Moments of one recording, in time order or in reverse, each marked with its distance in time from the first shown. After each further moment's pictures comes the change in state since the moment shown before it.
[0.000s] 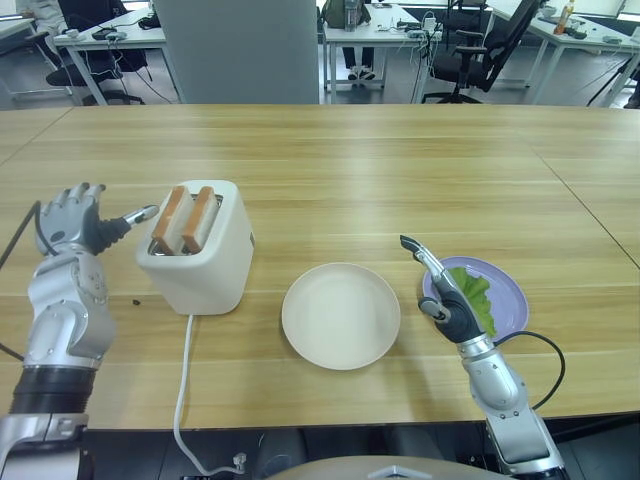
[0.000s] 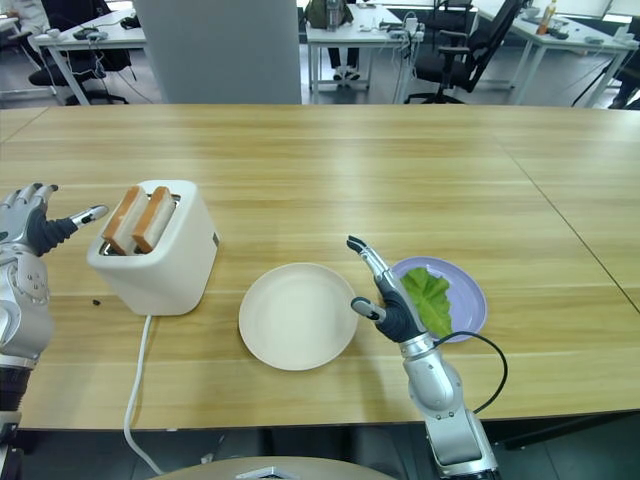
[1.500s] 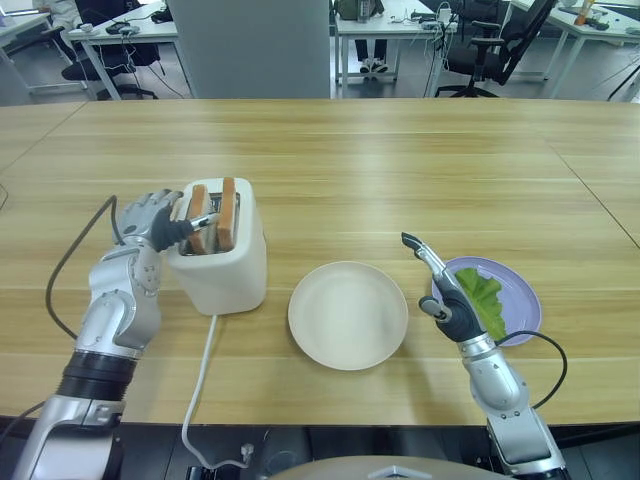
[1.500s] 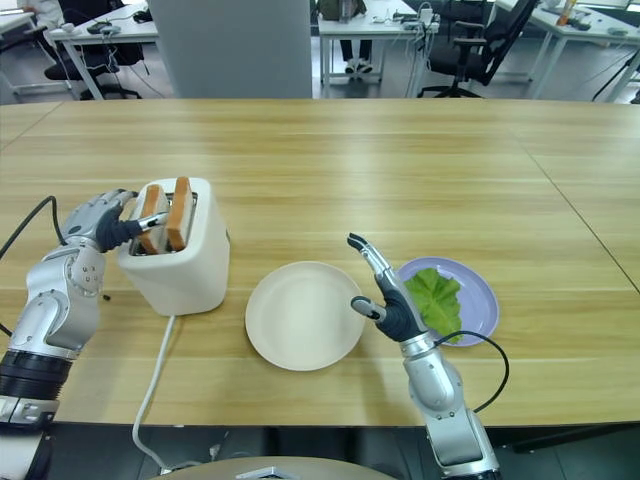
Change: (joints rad) left arm -0.062 -0.125 -0.104 -0.102 -0.041 -0.042 -0.119; right arm 0.001 -0.012 -0.005 -0.026 -0.022 0.029 -0.011
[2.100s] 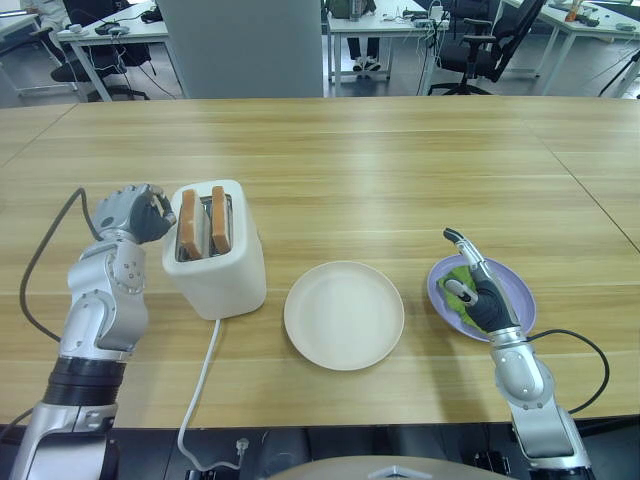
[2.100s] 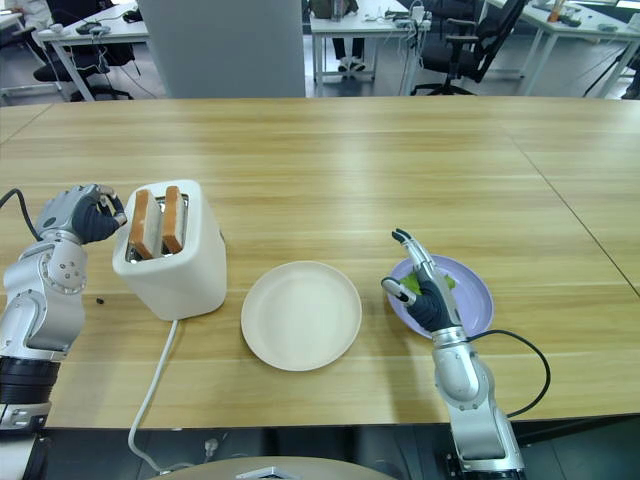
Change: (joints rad) left arm 0.031 0.038 0.061 -0.031 -0.005 0.020 0.038; right arm -0.004 -0.037 -0.126 -0.009 -0.059 0.138 -0.049
